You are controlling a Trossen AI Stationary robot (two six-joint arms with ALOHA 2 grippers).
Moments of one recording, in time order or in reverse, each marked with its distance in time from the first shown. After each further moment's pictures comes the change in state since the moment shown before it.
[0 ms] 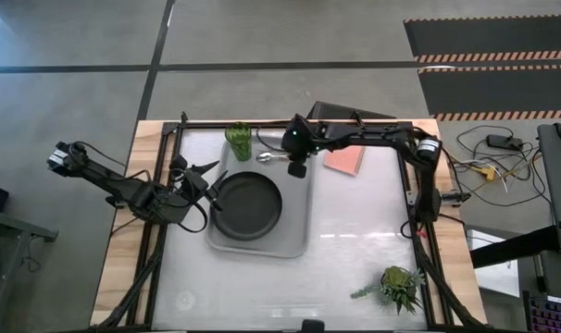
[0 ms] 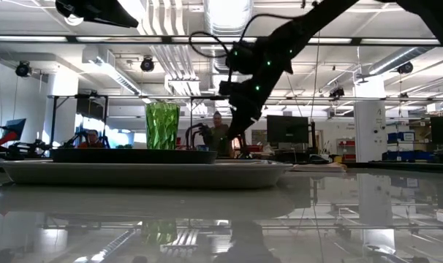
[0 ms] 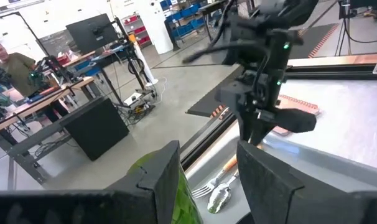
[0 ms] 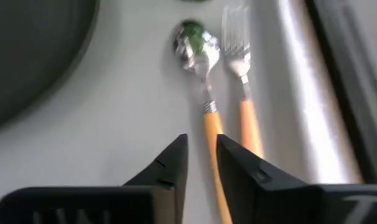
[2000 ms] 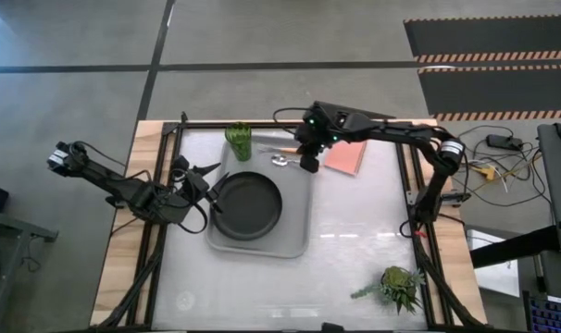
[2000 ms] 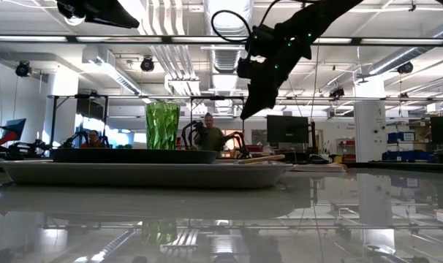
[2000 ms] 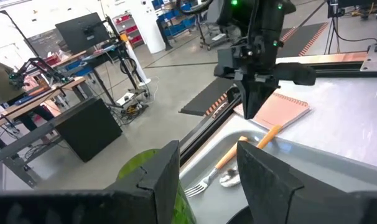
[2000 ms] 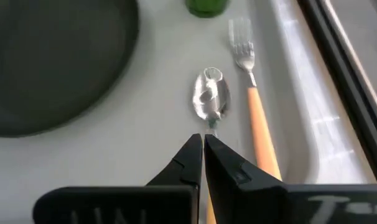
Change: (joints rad) left arm 0.000 0.000 -0.003 0.002 0.034 0.000; right arm -0.068 -0.183 -0.087 -0.061 -0.184 0.055
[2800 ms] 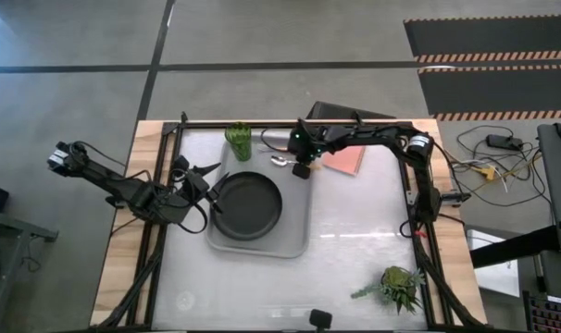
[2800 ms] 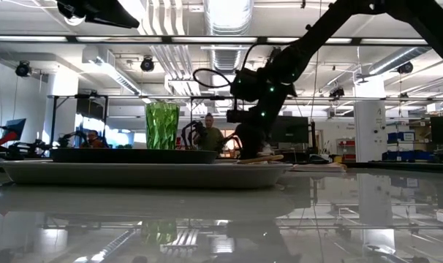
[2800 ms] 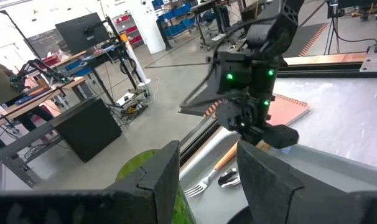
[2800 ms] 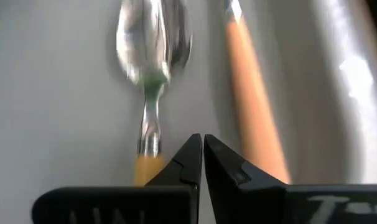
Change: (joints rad) left arm 0.000 0.000 0.000 0.002 0.001 0.001; right arm 0.007 0.264 -0.004 0.138 0.202 -0.011
